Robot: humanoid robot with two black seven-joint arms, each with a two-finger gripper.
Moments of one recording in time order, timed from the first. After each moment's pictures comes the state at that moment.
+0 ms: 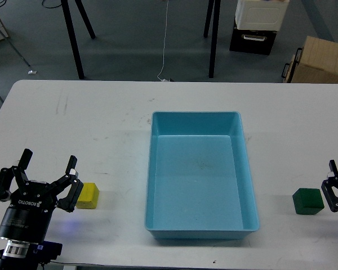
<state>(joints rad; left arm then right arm) 0.47 0.04 -1.41 -1.76 -0.24 -0.49 0.11 -0.54 -0.20 1.53 1.73 0.15 0.39 0.19</state>
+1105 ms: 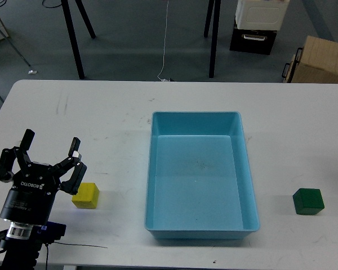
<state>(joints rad) 0.37 0.04 -1.41 -1.76 -0.23 -0.49 0.11 -0.10 -1.08 1.38 1.61 0.08 0.27 0.06</state>
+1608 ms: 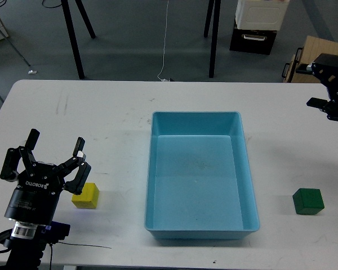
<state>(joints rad) 0.37 0.03 -1.38 -1.75 -0.23 -0.48 0.11 1.18 -1.07 0.10 1.50 -0.49 0.36 -0.24</state>
